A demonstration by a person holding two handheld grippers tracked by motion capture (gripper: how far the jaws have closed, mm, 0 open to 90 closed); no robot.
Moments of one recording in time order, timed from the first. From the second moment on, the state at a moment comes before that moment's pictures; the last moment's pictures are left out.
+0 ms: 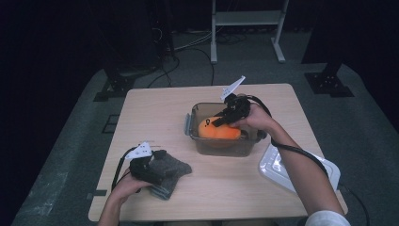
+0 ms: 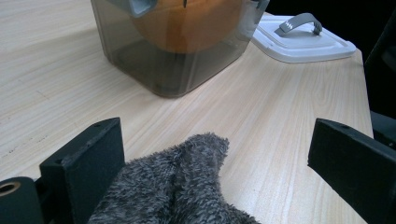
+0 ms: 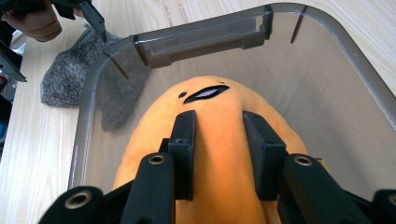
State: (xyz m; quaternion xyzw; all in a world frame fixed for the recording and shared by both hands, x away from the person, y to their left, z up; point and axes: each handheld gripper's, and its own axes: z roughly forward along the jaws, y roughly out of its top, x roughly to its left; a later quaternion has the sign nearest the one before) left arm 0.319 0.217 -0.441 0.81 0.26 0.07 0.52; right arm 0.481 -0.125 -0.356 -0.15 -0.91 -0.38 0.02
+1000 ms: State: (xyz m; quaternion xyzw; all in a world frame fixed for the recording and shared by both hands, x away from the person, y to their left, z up) left arm 0.319 0.217 -0.440 0.81 0.26 0.07 0.52; right arm 0.479 -0.132 -0.344 -0.16 -0.90 -0.40 0.02
